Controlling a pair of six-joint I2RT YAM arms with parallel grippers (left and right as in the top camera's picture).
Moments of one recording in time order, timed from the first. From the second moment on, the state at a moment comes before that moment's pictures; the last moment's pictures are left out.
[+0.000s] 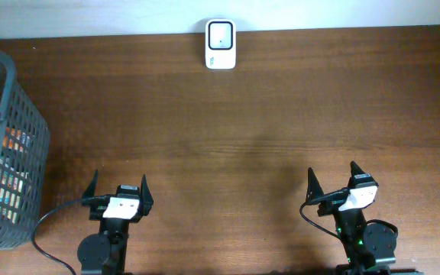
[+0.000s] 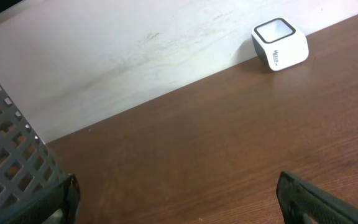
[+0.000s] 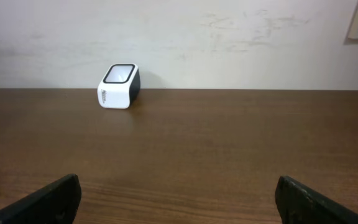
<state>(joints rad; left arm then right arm) -0.01 0.01 0.01 -0.08 -0.01 0.39 0.05 0.01 0.01 -0.07 -0.09 0.06</state>
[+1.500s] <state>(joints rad) -0.01 0.95 1.36 -0.75 0.10 0.38 0.05 0.01 0.01 -0.07 -0.09 0.06</state>
